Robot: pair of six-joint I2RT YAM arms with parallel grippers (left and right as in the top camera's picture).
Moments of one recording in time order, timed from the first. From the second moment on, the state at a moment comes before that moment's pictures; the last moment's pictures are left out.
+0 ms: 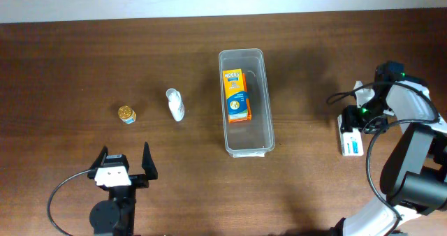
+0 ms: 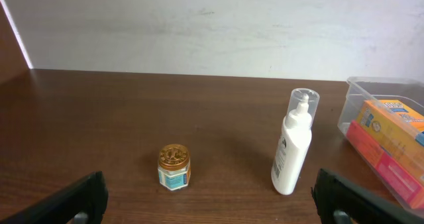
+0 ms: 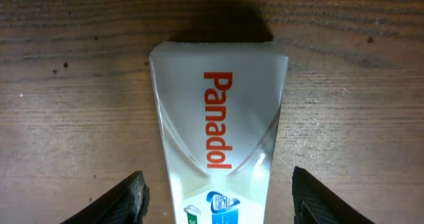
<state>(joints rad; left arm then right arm) 0.03 0.01 0.02 -0.09 -0.01 -0.04 -0.35 1.90 1.30 -1.01 -0.05 -0.27</state>
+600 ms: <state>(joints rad) 0.03 0.01 0.02 -0.09 -0.01 -0.04 -0.35 1.90 1.24 -0.93 -0.05 -0.27</state>
